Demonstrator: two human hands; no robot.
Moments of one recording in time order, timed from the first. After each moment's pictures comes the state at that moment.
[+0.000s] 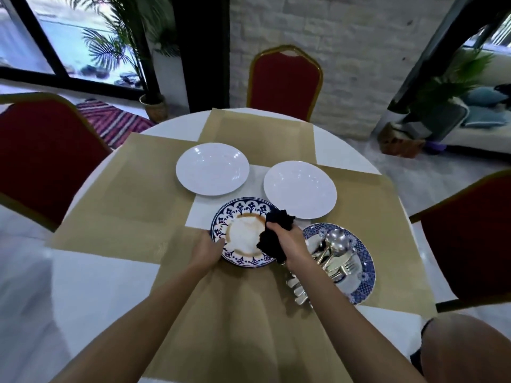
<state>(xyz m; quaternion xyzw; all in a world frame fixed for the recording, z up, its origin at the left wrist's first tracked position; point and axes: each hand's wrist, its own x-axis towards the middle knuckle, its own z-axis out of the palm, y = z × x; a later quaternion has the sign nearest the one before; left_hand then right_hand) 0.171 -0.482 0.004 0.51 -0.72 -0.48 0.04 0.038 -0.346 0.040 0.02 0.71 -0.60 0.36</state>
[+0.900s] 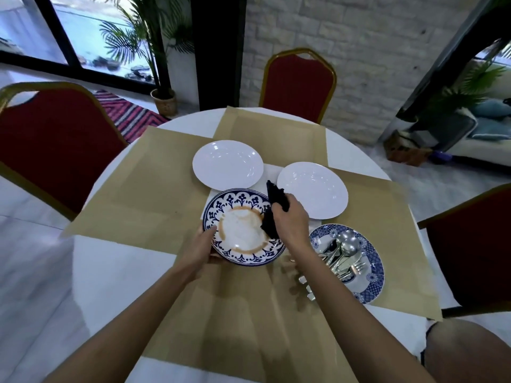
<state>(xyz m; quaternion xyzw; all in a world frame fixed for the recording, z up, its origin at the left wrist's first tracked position) 0.224 -0.489 0.040 0.46 -0.52 -0.71 0.13 0.070 -0.376 0.102 -0.21 0.83 -0.48 0.18</state>
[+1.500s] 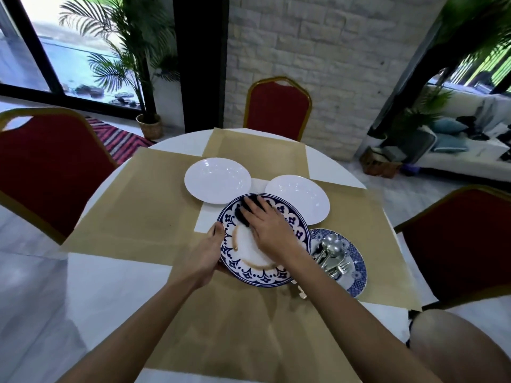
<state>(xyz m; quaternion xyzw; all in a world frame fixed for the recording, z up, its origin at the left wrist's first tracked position) 0.230 -0.453 0.101 0.32 -0.55 -0.76 0.11 0.086 -0.364 0.108 -0.58 0.81 -0.08 0.00</state>
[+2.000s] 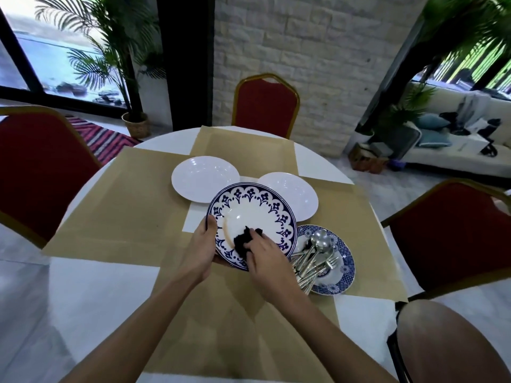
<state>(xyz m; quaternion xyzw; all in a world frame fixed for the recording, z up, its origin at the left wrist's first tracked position) 0.214 -0.443 0.106 0.35 -0.52 -0.76 0.18 0.144 -0.305 0.108 -0.46 0.86 -0.21 0.05</state>
